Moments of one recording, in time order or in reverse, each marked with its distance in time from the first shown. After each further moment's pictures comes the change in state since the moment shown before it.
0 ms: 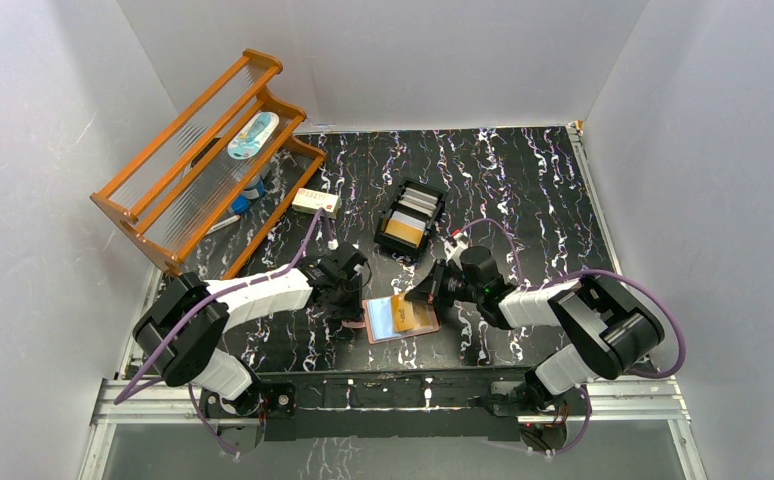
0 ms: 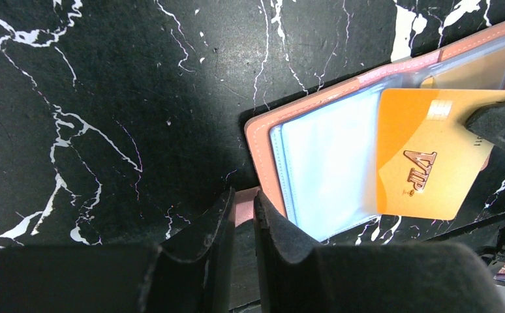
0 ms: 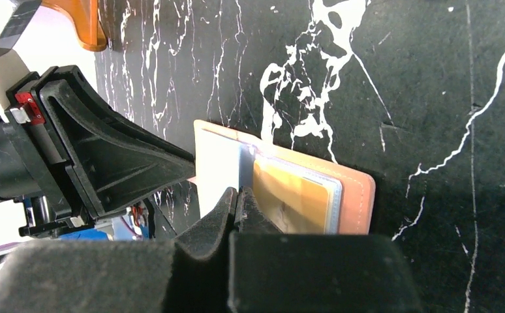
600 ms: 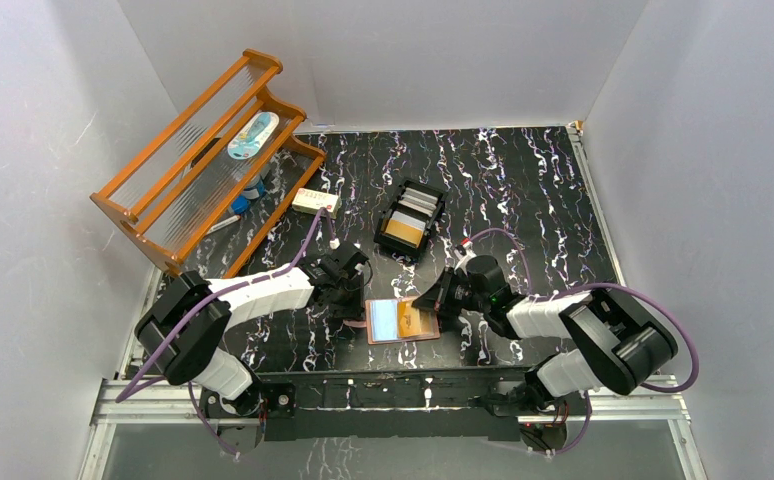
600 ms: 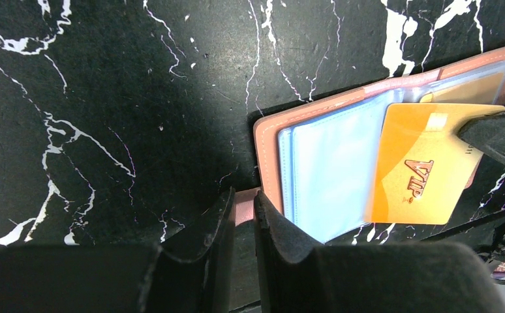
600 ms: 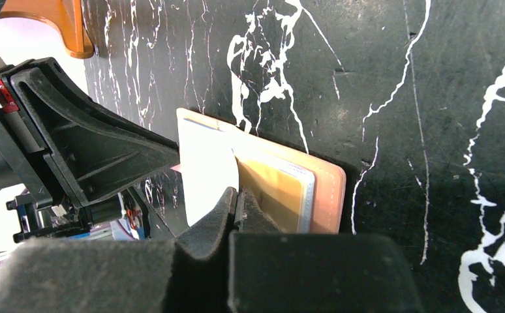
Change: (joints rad) left arm 0.000 0.011 0.009 0.007 0.008 0.005; right arm -0.002 -0.084 -0.081 -0.036 0.056 0.038
